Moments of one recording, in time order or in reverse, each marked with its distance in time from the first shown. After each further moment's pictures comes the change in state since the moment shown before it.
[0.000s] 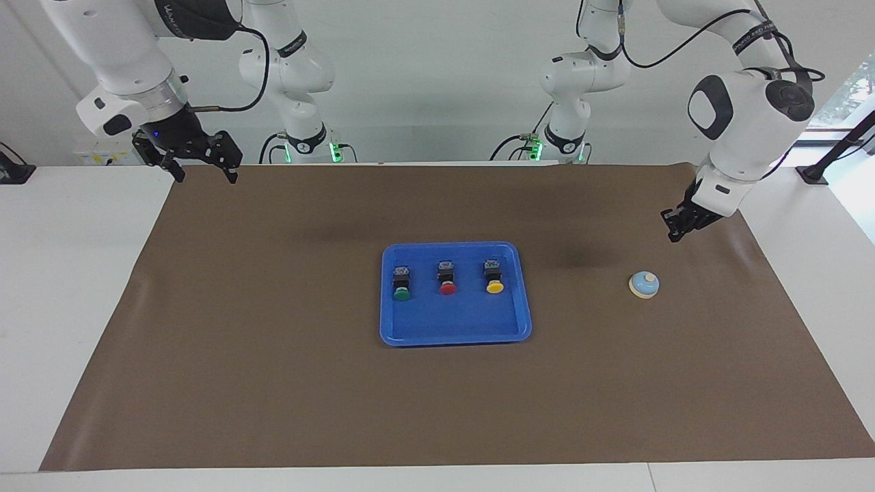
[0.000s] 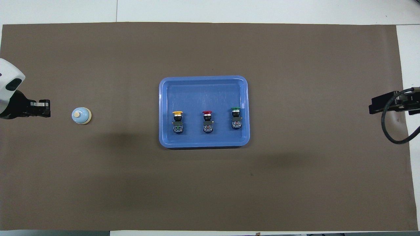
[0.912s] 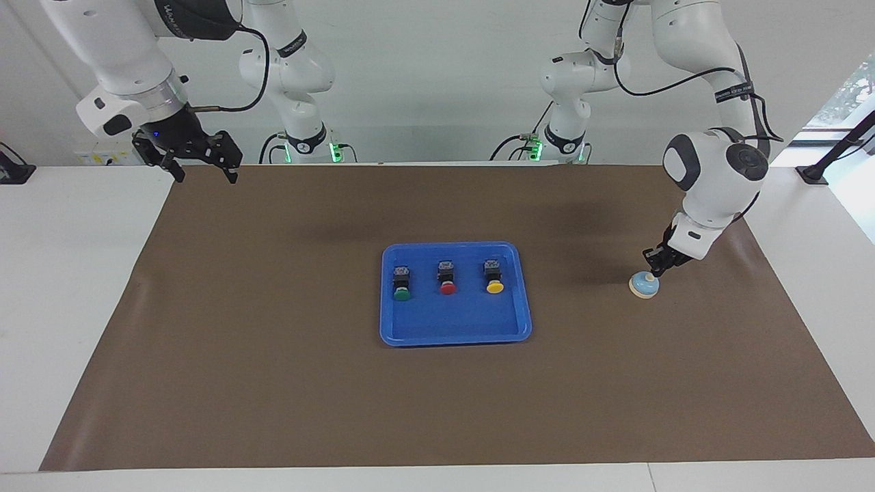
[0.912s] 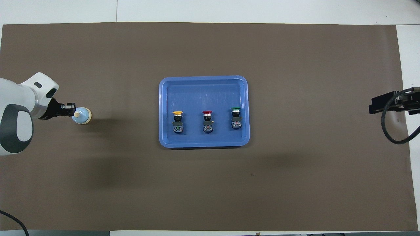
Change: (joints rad) left arm 0.010 0.129 0.000 -0.112 0.000 0.277 0.000; right arm 0.000 0.000 0.000 0.000 0.000 0.000 0.000
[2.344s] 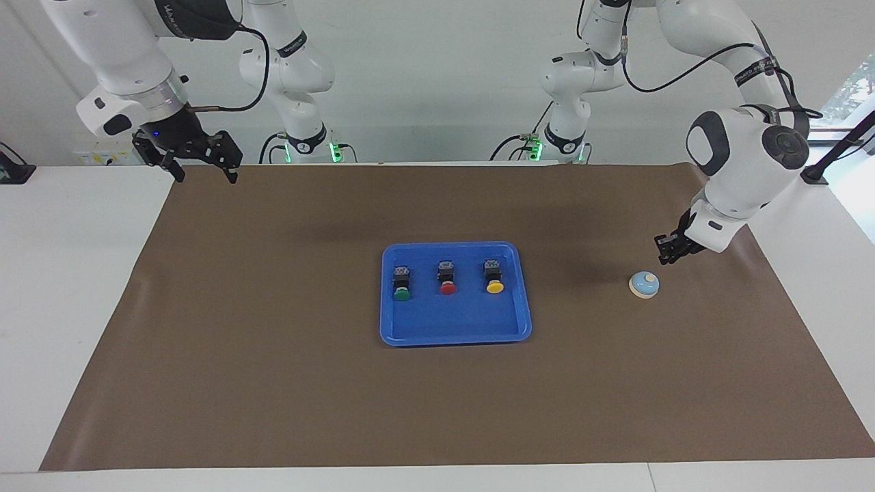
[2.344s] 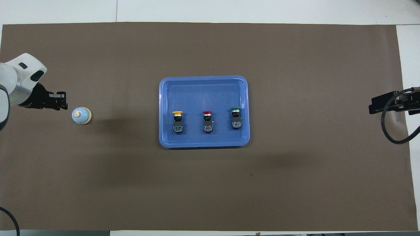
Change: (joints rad) left arm -0.014 -0.010 -0.016 0.240 0.000 -0.341 0.000; right arm 0.000 0.000 0.000 0.000 0.000 0.000 0.000
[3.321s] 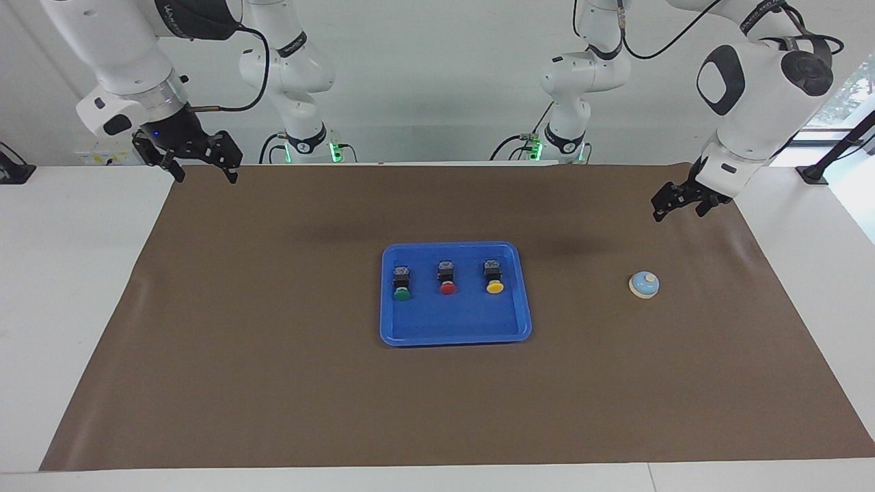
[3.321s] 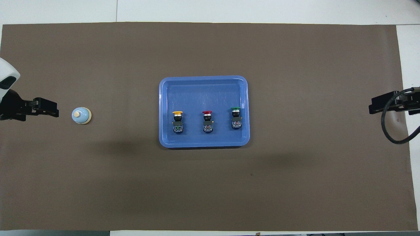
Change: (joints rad) left arm -0.001 -0.156 -0.002 0.037 0.000 -0.214 -0.004; right arm 0.000 0.000 0.000 0.000 0.000 0.000 0.000
